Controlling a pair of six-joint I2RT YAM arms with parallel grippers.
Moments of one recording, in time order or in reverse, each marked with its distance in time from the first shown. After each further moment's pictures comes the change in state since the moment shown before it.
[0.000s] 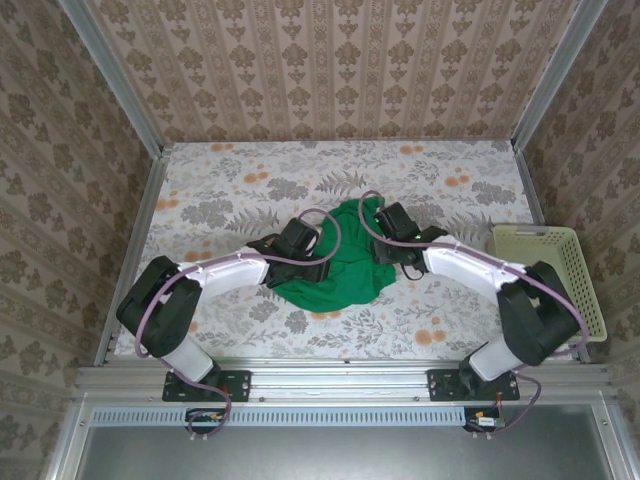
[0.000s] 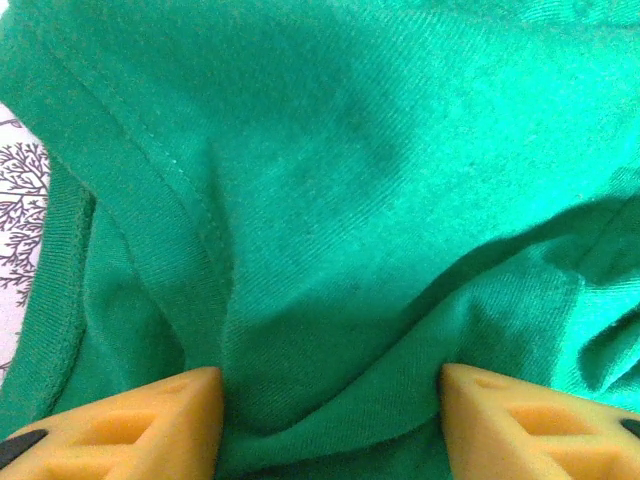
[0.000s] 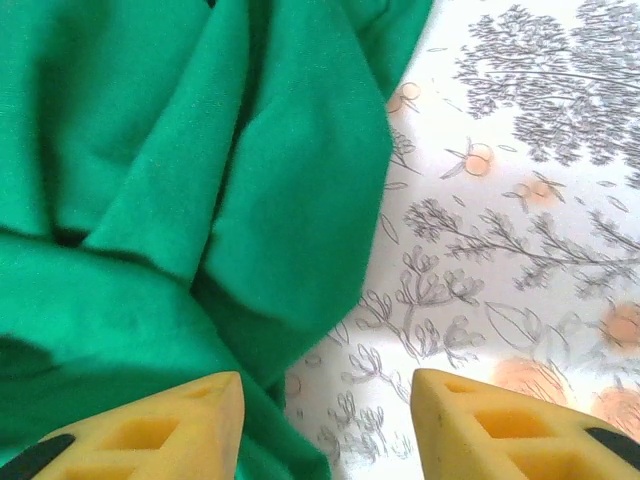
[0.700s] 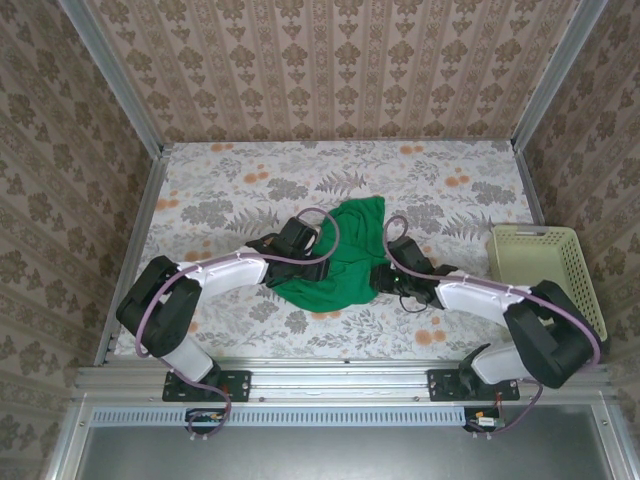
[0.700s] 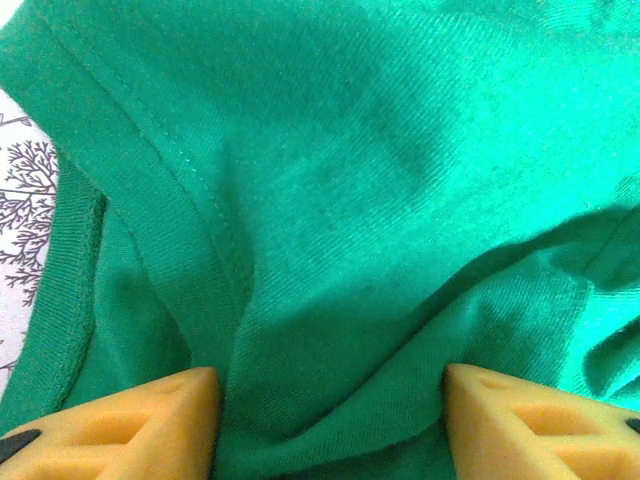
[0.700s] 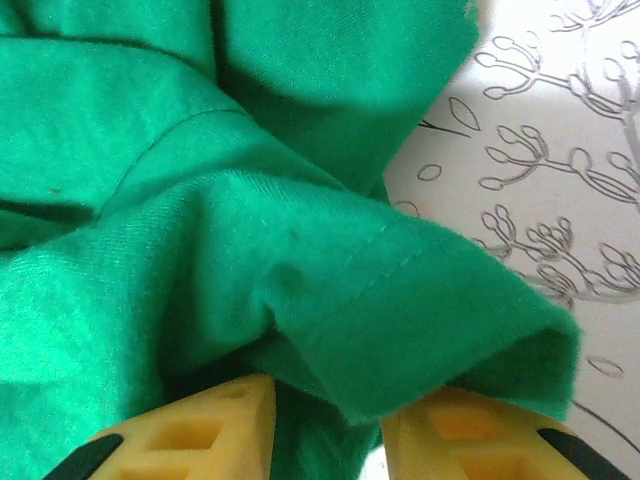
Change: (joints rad) left arm 0.006 0.000 -0.003 0.007 0.010 -0.015; right arm 0.023 -0.058 -0.346 0.360 -0.253 0.415
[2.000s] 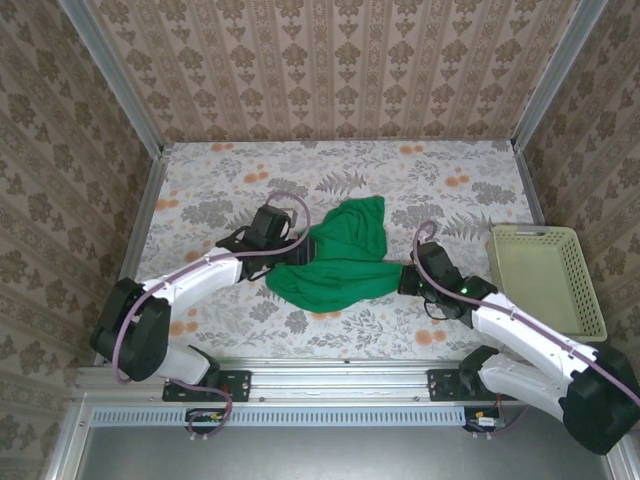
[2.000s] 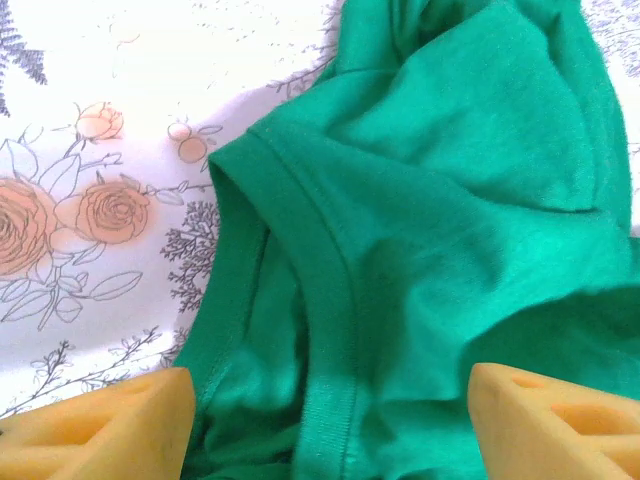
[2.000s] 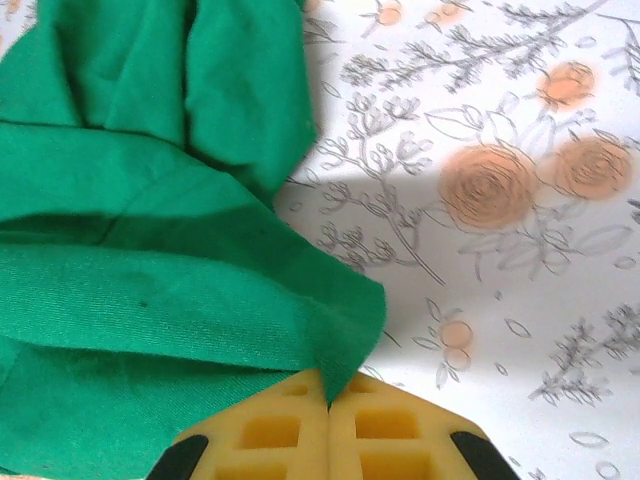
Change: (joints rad) left arm 0.130 -0.172 -0.037 -0.013 0.044 -0.076; right arm -0.006 -0.447 -0.043 -0.336 0.216 -0.058
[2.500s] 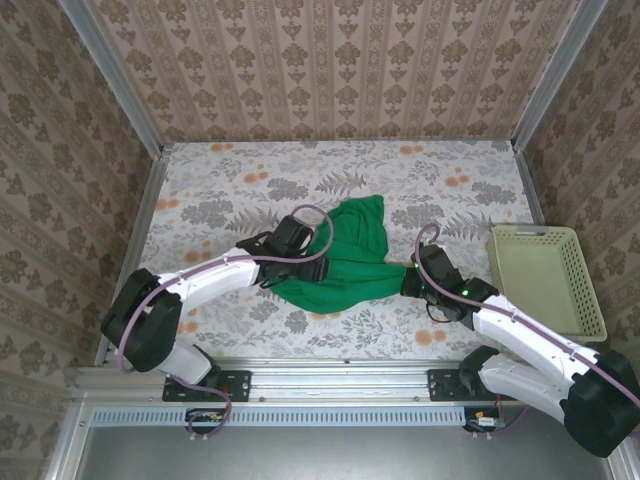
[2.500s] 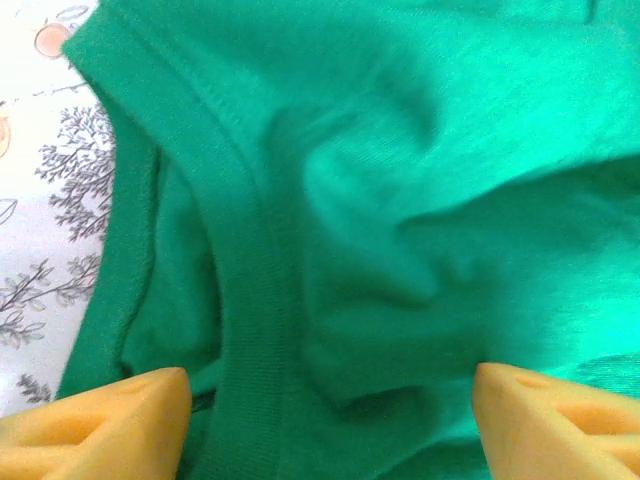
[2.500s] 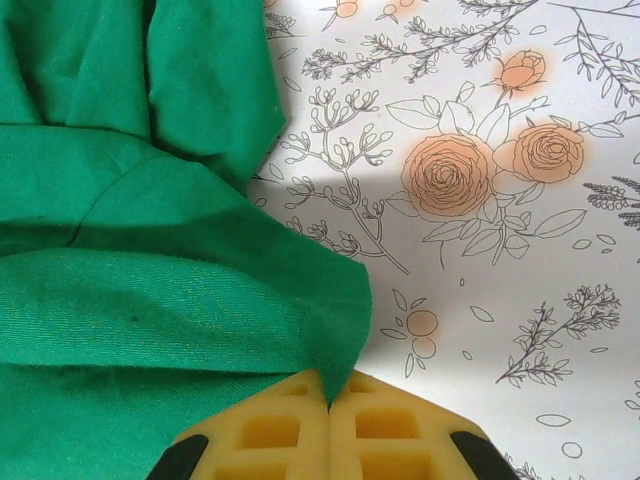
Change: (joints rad) left arm -0.141 0.068 0.052 -0.127 -0.049 0.045; right arm 0.000 0.004 0.002 -0.026 0.034 0.014
